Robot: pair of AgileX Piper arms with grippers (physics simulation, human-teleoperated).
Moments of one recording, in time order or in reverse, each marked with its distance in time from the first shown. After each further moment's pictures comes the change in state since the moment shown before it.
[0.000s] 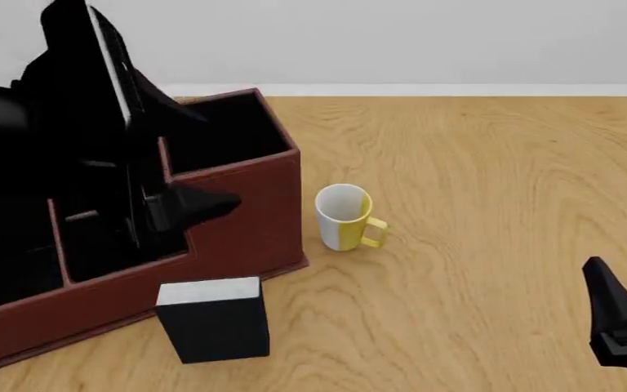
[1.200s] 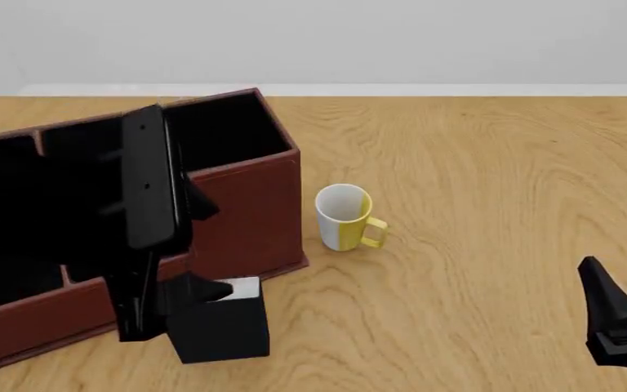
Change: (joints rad) left arm -0.062 0.052 0.065 0.176 0.037; right arm 0.013 0.025 0.000 -0.017 -0.020
